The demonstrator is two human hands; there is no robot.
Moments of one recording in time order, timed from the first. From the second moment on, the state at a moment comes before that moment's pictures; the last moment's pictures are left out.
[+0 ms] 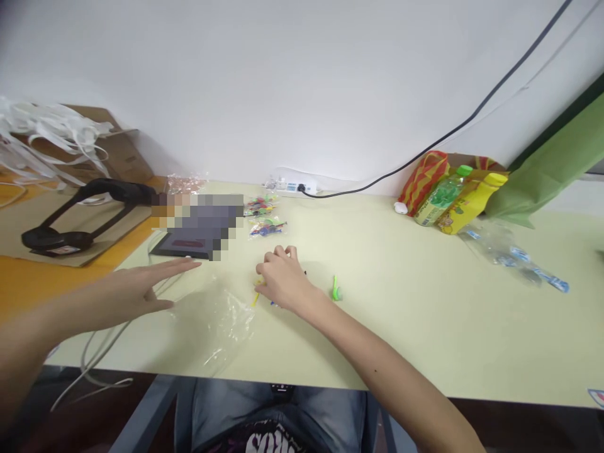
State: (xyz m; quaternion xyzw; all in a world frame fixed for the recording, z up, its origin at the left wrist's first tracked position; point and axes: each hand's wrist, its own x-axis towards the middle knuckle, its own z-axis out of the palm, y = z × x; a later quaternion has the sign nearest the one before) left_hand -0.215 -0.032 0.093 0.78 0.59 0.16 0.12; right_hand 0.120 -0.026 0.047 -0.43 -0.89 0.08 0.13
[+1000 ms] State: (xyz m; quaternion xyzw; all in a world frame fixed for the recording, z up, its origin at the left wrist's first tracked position) left_hand -0.123 -0.141 0.027 0.88 0.44 0.16 0.09; right_hand 0.177 -0.091 0.063 -0.35 -0.70 0.53 0.32
